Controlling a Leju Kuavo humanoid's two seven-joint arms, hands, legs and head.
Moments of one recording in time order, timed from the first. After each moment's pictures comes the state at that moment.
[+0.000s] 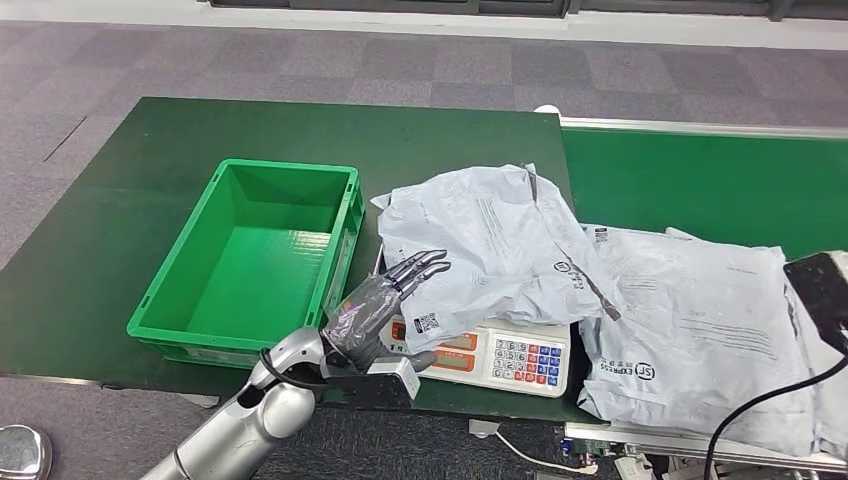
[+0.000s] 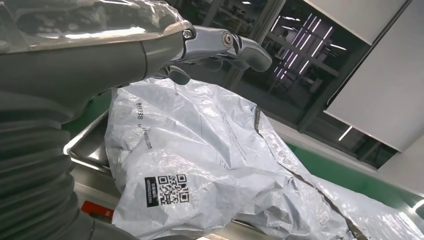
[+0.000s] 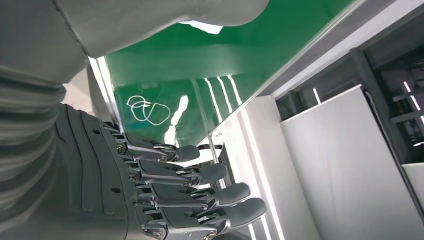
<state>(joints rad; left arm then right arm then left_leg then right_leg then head) -0.35 0.08 -0.53 -1.26 -0.86 0.17 -0.40 0.01 -0.47 -0.31 -1.59 0.86 -0.02 -0.05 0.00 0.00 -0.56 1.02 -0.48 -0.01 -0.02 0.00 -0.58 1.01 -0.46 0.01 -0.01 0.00</state>
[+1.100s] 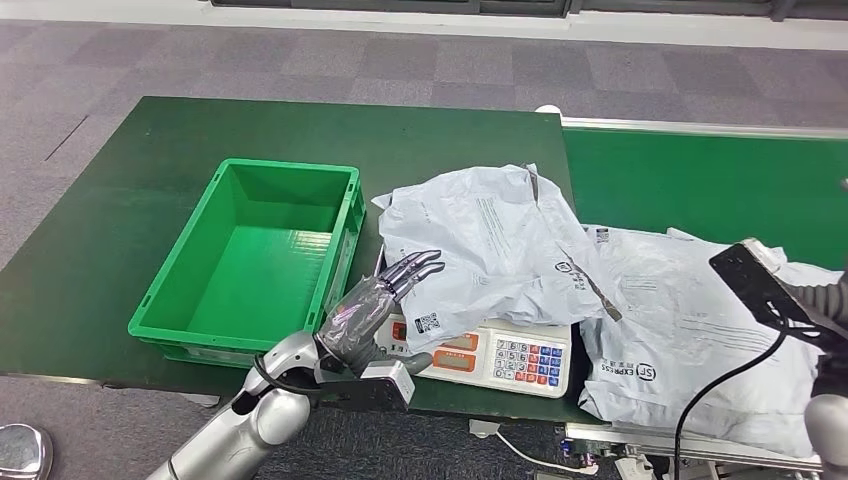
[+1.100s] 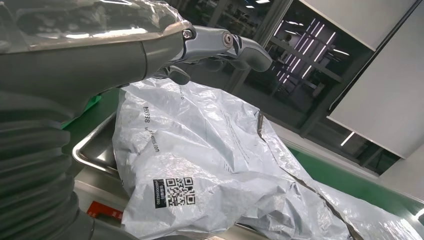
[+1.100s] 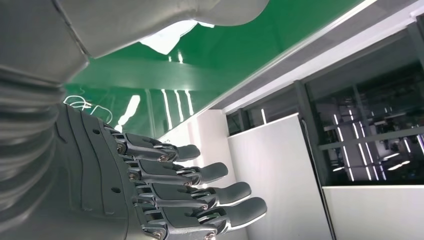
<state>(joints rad) -0.32 0.08 -0.51 -1.30 -0.87 0.17 -0.39 -0.11 -0.50 -0.14 -1.49 0.84 0.04 -0.19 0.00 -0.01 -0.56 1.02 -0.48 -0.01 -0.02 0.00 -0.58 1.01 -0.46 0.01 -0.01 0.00</state>
